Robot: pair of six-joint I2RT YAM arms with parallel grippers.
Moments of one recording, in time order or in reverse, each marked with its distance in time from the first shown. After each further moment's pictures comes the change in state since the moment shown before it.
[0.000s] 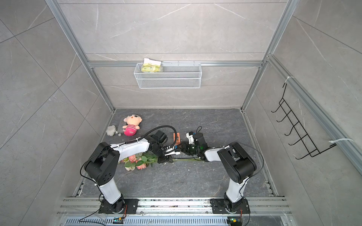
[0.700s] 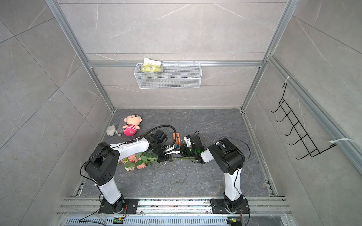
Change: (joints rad) left arm -0.001 0.000 0.007 0.009 -0.051 -0.001; right arm 0.027 0.173 -0.016 0.222 -0.016 0.141
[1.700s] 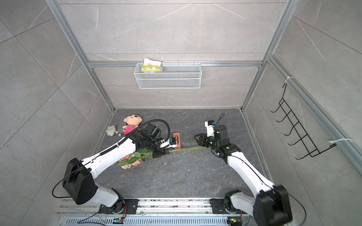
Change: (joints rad) left arm -0.006 -0.278 0.097 -0.169 -0.085 -0.072; right arm -0.232 -0.946 0.104 -0.955 0.277 -0.658
